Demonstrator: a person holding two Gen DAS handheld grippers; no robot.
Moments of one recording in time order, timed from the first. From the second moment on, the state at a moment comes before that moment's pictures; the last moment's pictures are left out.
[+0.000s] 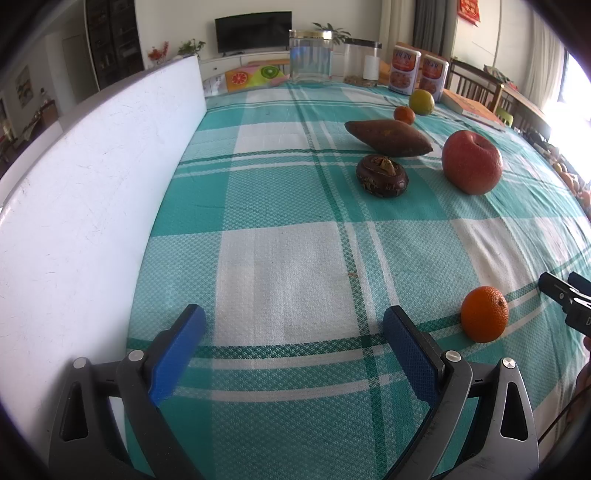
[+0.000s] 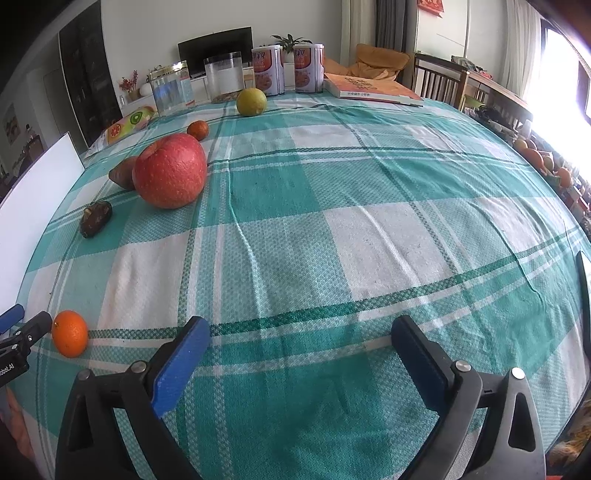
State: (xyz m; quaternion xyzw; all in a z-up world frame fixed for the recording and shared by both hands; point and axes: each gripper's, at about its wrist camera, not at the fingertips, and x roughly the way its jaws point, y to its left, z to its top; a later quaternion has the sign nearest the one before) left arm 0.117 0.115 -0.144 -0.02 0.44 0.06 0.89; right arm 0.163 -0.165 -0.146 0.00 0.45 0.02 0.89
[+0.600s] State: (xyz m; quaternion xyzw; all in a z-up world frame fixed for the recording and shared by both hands) left arm 0.117 0.115 -0.144 -0.02 0.44 0.06 0.89; right arm 0.164 -0.163 -0.148 0.00 0.45 0.02 0.89
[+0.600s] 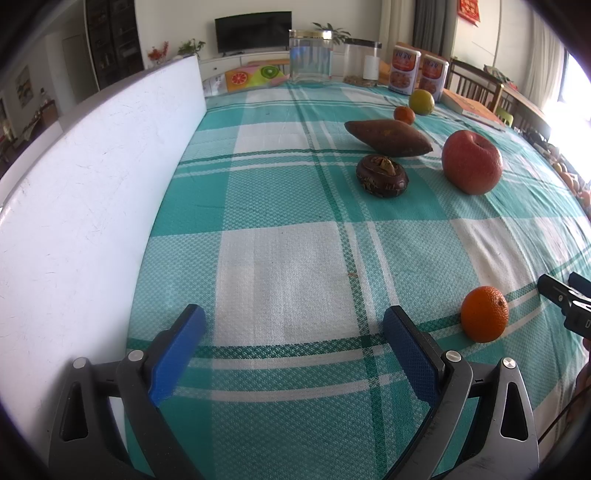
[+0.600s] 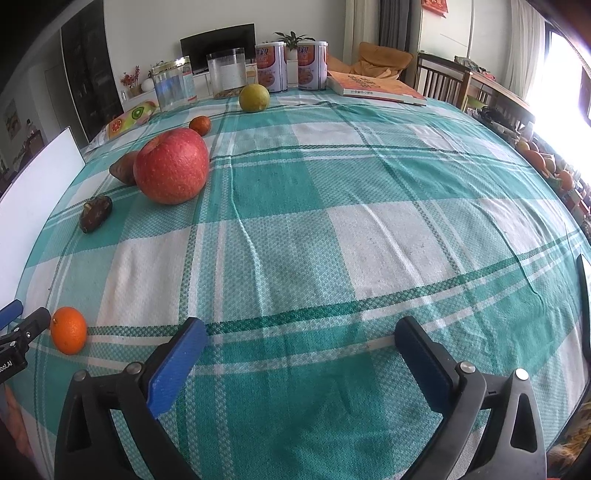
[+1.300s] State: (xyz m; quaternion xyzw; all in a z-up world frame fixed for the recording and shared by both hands) left arm 0.117 0.115 -0.143 -0.02 0.44 0.05 0.89; right arm 0.165 -0.163 -0.148 -0.01 0.45 0.02 0.89
